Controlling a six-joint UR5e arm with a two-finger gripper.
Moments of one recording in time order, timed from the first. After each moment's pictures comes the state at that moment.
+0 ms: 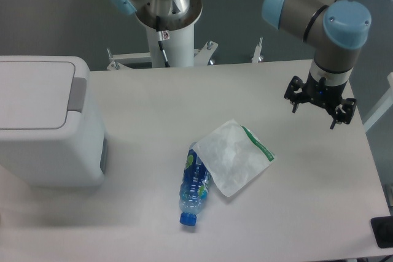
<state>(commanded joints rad) 2.80 -1.92 -1.53 -1.13 1.56 1.36</state>
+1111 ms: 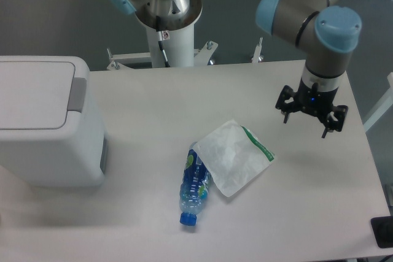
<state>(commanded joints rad) 2.72 -1.87 -1.65 -1.02 1.46 1.10</state>
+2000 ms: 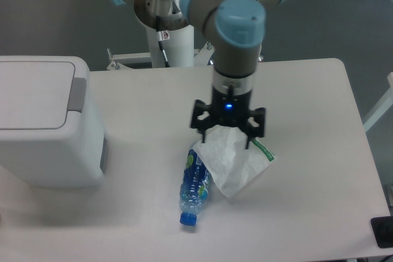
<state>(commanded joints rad) 2.42 -1.74 -1.61 -1.07 1.32 0.56</state>
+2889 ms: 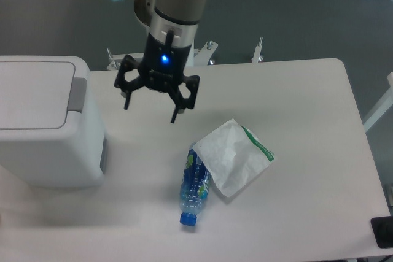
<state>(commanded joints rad) 2.38 -1.56 -1.72 -1.13 1.11 0.45</state>
